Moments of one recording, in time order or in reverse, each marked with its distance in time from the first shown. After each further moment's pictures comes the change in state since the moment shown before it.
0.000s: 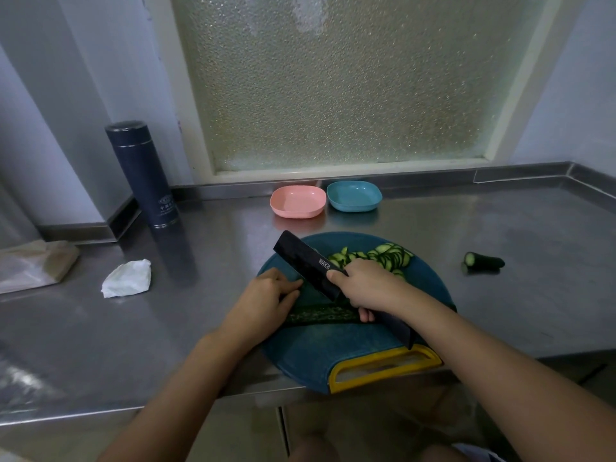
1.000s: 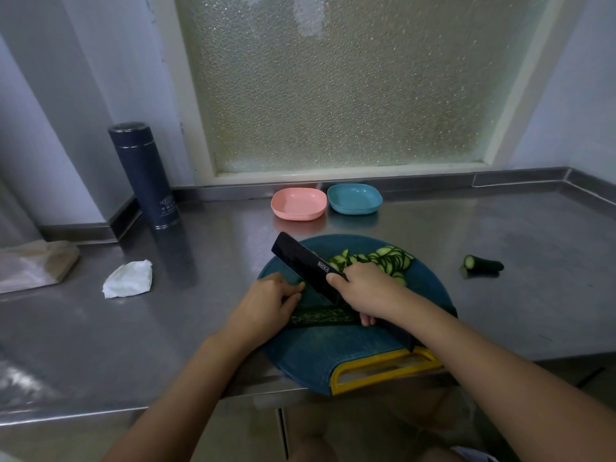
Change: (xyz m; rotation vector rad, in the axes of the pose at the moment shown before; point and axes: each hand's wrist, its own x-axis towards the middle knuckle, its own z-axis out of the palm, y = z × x) left_hand 0.000 0.002 0.000 -0.039 0.008 0.018; right_hand -0.005 -0.001 0.002 -0.094 0.040 -0.054
